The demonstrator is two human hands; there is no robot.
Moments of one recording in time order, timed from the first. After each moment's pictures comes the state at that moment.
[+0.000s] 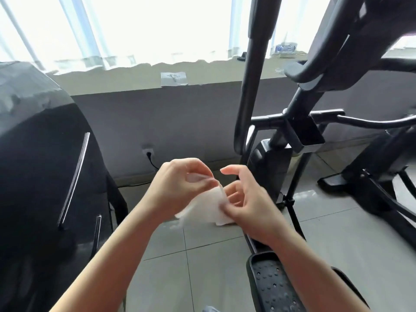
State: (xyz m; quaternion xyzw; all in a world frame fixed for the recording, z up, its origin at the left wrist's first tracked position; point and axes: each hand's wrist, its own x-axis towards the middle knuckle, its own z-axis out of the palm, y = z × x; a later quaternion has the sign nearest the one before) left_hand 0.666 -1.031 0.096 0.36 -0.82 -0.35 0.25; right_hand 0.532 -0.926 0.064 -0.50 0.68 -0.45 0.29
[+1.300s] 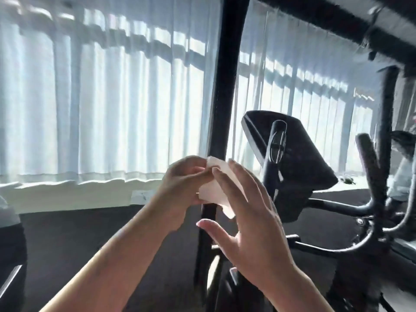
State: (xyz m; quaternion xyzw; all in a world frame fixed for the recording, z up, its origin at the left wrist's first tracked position) left_hand 0.557 -1.069 0.284 0.07 -0.66 -0.61 0.44; right_hand 0.457 -0.966 0.233 -0.61 0.58 -0.40 -0.37
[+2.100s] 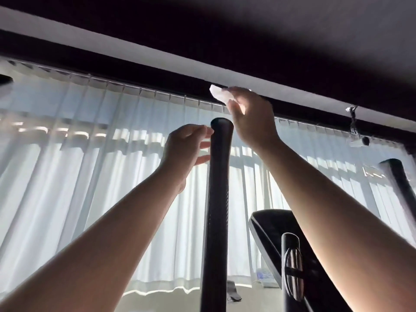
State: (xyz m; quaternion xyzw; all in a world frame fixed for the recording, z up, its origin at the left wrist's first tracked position) left_hand 0.519 -1.089 0.515 -0.01 -0.66 -0.38 0.65; right_hand 0.390 -1.039 0.579 -0.57 0.36 -0.53 -0.51
